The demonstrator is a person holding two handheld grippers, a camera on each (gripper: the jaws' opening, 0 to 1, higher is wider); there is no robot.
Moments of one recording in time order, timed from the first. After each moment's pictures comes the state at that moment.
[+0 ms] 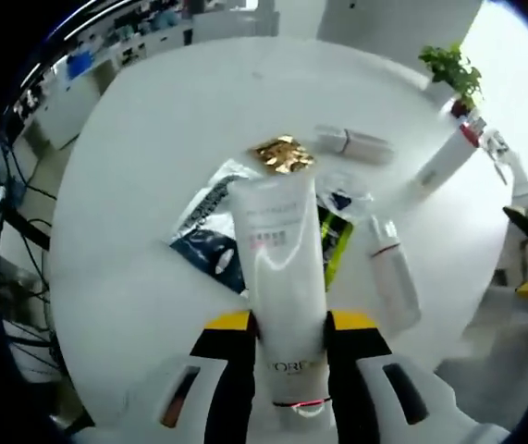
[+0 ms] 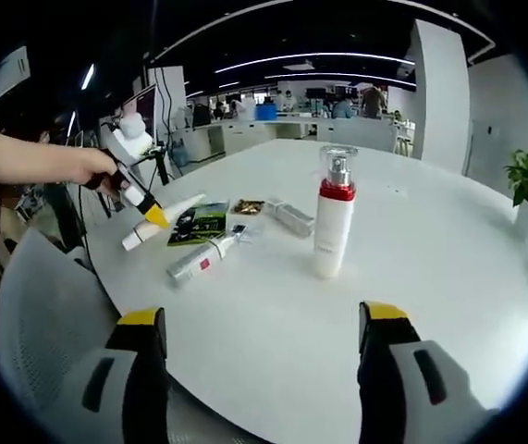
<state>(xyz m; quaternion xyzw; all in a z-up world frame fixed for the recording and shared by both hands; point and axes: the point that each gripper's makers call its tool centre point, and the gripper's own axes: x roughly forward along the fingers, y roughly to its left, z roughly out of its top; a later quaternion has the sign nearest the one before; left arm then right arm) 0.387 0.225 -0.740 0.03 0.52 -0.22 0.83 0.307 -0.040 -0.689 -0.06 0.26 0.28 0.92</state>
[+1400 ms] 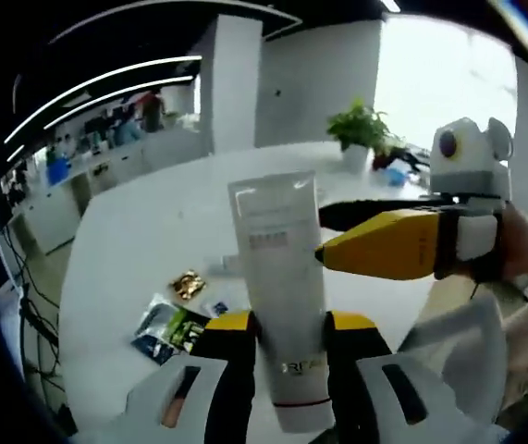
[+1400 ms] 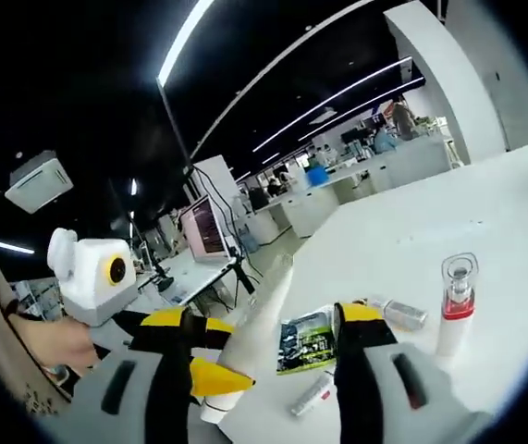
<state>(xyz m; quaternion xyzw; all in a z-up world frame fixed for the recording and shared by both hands) 0.328 0.101 -0.603 0.06 0.27 -0.32 0.90 0.352 0.077 -0.560 0.17 0.14 0.40 0.89</state>
